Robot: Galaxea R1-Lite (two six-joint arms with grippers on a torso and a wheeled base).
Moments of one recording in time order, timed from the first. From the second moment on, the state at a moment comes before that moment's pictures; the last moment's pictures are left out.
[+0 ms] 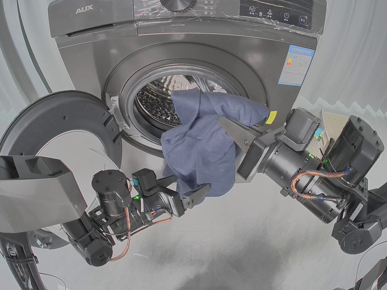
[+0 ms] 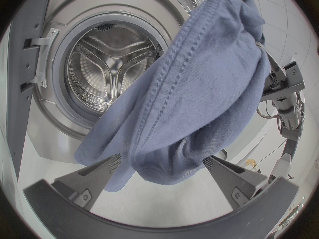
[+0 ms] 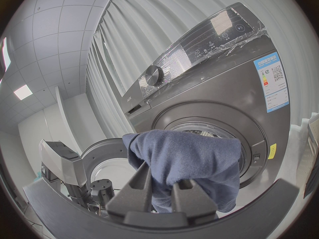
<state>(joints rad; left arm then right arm) -0.59 2.10 -0.52 -1.54 -0.20 -0.32 0.85 1.70 -0.70 -1.27 -0.11 0.17</state>
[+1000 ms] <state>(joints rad) -0.62 2.15 -0.61 -1.55 -0.16 -0.32 0.86 1.71 -0.70 -1.27 -0.11 0.17</state>
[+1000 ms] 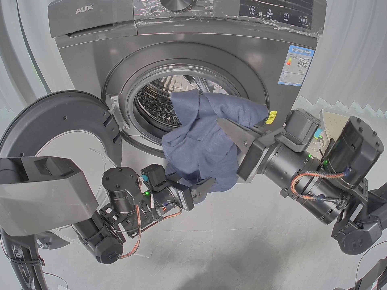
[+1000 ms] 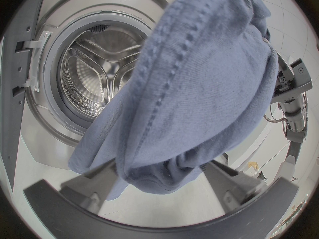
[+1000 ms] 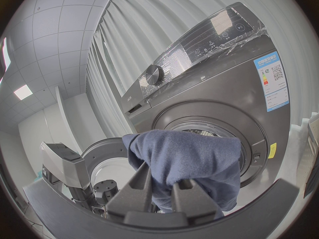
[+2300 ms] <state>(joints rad) -0.66 1.64 -0.32 -1.55 -0.31 -0.35 0.85 1.74 -0.62 -1.27 -0.10 0.19</state>
